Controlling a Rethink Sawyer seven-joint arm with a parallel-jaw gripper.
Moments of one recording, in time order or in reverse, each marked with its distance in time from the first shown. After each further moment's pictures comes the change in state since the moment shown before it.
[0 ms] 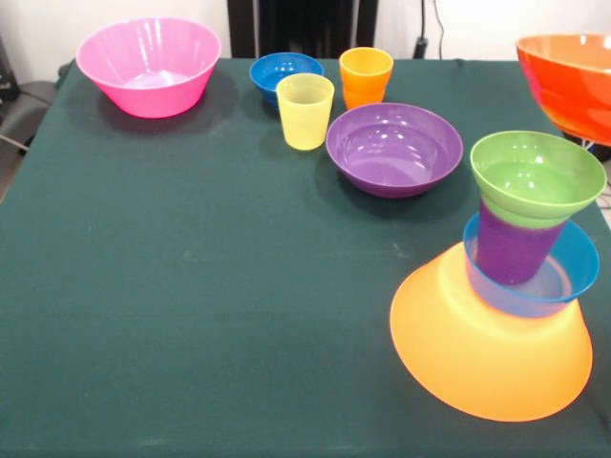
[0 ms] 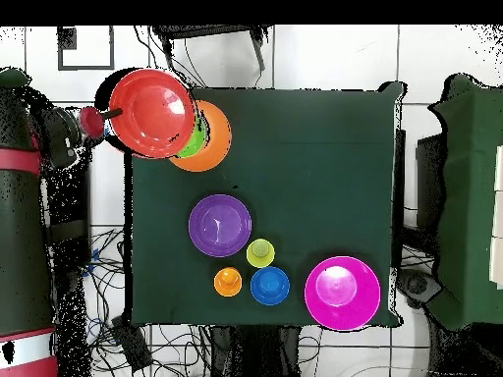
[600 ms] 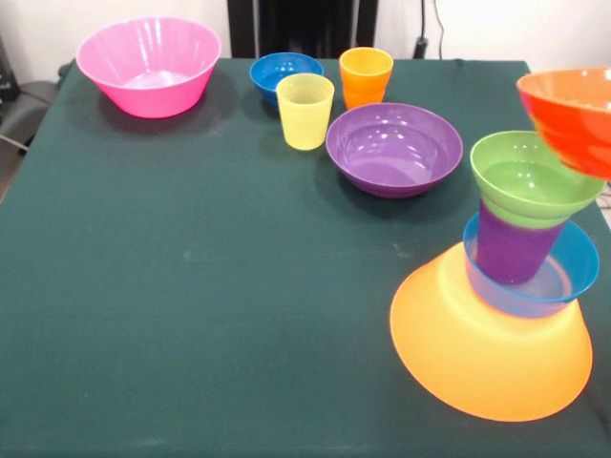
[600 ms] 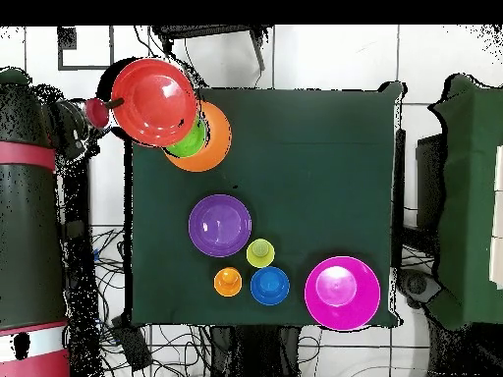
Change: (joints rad) arm -0.024 -0.002 0.021 0.019 0.000 -0.100 0.000
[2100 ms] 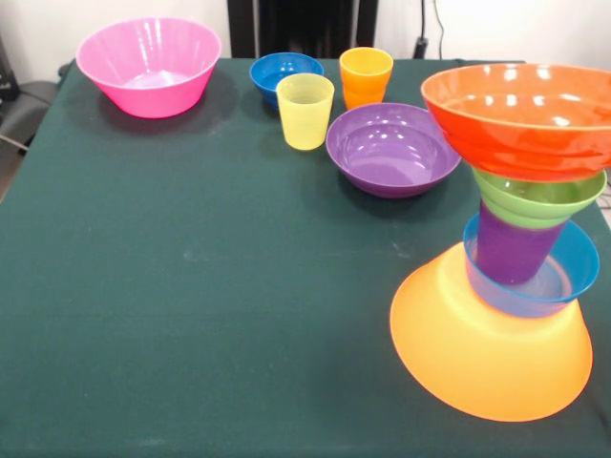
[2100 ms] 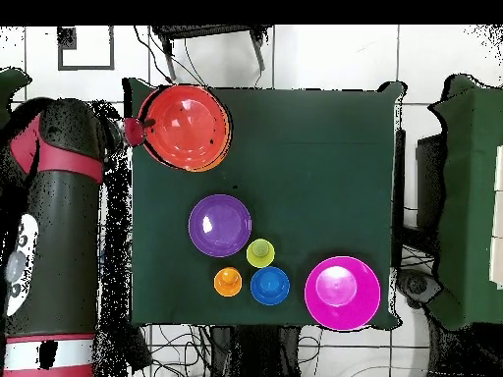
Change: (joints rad) arm -0.035 -0.085 0.047 0.206 0.000 -0.050 0.000
